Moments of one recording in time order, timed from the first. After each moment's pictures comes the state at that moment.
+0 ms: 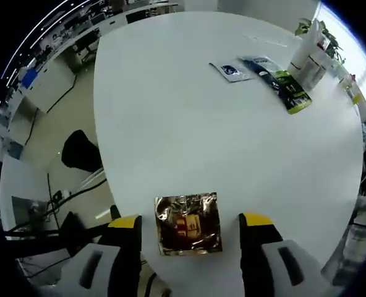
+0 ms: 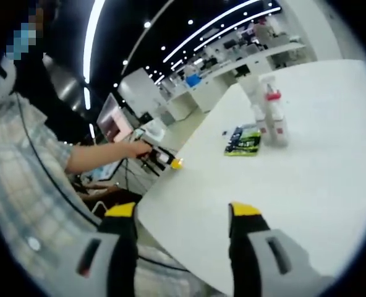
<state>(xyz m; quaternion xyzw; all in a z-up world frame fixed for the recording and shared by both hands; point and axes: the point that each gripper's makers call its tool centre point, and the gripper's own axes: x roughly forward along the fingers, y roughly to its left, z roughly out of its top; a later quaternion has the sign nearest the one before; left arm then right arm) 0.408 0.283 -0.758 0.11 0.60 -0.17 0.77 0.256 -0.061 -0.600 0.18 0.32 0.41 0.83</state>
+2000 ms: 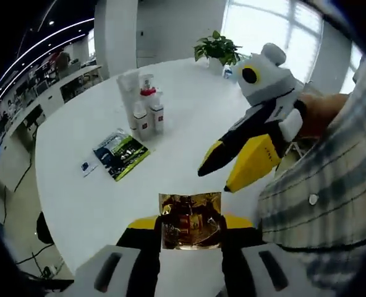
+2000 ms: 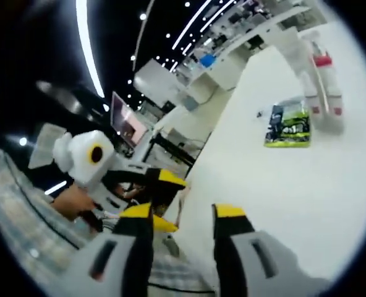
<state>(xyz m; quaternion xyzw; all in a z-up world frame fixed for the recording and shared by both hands) 0.274 0.060 -0.631 0.16 0.43 -0.42 0.78 0.291 0.037 -0.610 0.26 0.39 0.49 0.73</state>
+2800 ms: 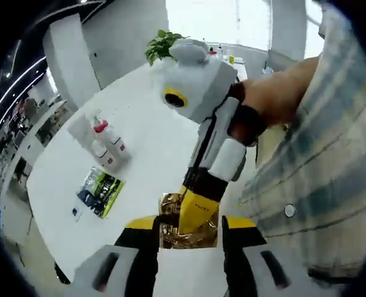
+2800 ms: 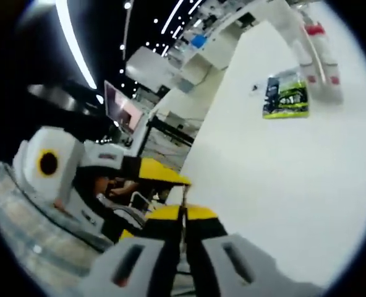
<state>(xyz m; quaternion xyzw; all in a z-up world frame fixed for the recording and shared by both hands) 0.258 0.011 -0.613 0.16 0.40 -0.48 0.76 0.272 0.026 -0.621 0.26 0.45 0.48 0.71</state>
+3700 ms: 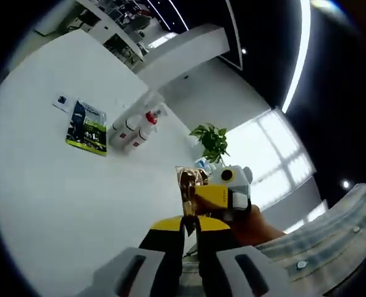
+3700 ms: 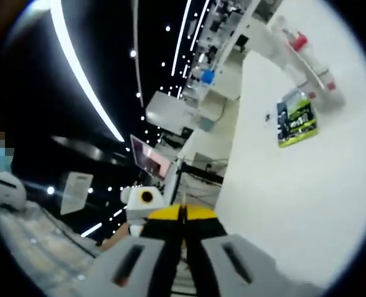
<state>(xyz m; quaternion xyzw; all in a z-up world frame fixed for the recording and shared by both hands) 0.272 0.019 -0.581 -0.39 0.38 -0.42 0.73 0.308 0.019 -0.564 0.43 0.34 0.48 0.68</state>
